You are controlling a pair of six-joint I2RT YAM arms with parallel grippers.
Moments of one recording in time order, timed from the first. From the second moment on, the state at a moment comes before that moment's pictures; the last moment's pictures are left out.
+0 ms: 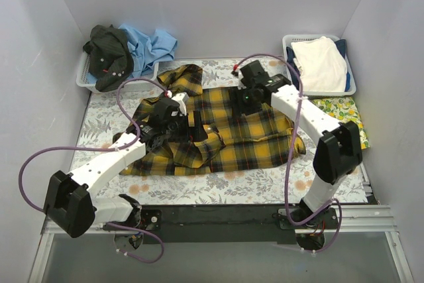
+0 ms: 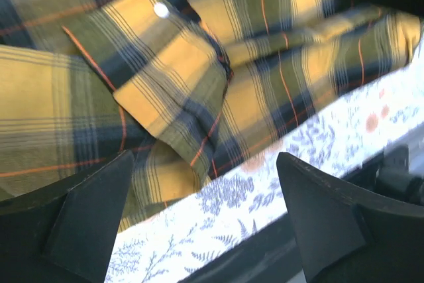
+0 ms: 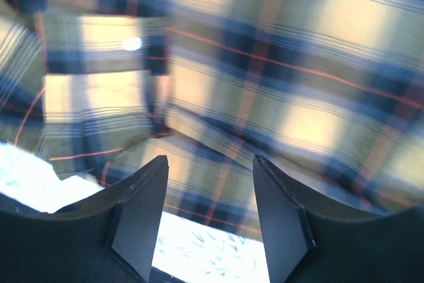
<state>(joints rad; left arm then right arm) -0.59 1.24 0.90 -0.42 0.17 -0.55 0.55 1.70 1.51 -0.82 -0.12 0.21</state>
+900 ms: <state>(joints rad) -0.22 1.15 0.86 -0.71 -0.21 -0.85 0.93 2.09 1.77 -0.79 -0.09 0.10</state>
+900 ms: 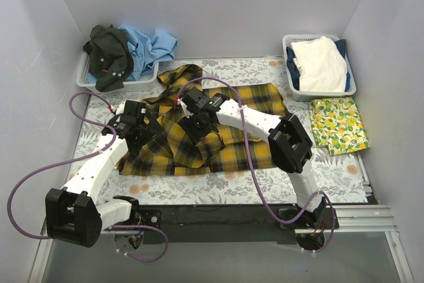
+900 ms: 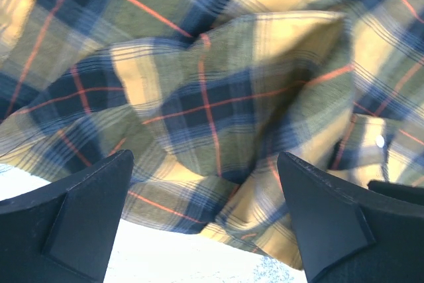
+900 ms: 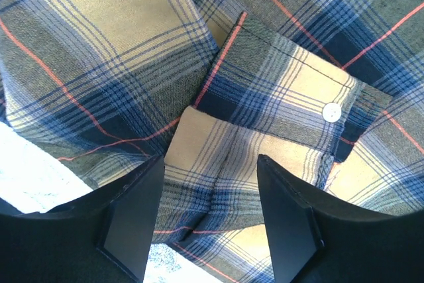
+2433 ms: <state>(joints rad) -0.01 1.44 0.93 -0.60 -0.02 -0.86 0.95 1.43 1.26 -0.74 0.47 0.30</state>
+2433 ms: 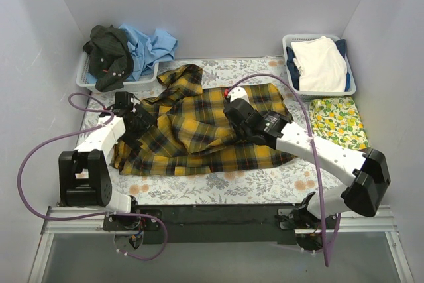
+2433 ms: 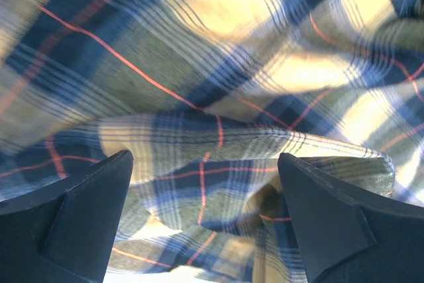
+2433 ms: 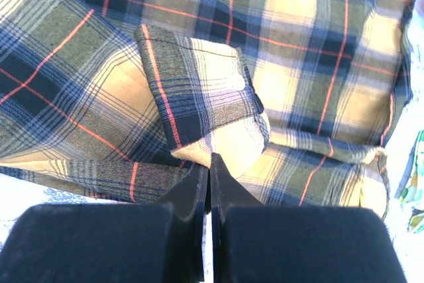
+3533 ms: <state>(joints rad) 0.08 1.34 0.90 -0.56 0.05 -1.02 0.86 1.46 1.25 0.23 0.48 -0.21</state>
